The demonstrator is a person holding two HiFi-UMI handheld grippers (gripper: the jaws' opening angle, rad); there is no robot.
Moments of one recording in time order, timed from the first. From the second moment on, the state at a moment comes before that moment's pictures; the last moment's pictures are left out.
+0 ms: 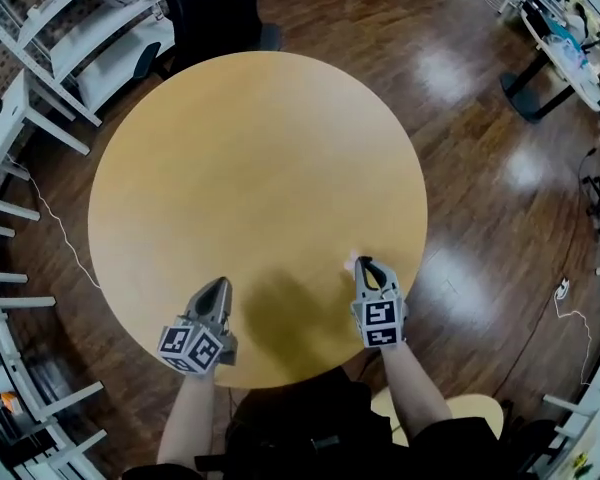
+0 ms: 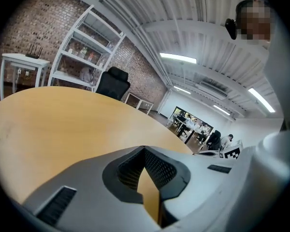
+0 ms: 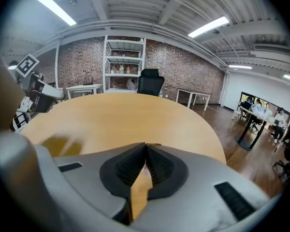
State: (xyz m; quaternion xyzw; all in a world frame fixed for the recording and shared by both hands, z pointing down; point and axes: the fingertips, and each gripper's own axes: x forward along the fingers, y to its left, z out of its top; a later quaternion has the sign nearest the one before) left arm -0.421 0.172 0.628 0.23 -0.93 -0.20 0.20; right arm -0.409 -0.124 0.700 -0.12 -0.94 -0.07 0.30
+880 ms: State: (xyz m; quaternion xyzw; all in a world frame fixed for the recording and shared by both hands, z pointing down) left arm -0.438 0.214 0.571 0.26 -0.94 -0.18 0.14; right arm -0.419 -0.105 0.627 -0.10 -0.97 -0.07 0.23
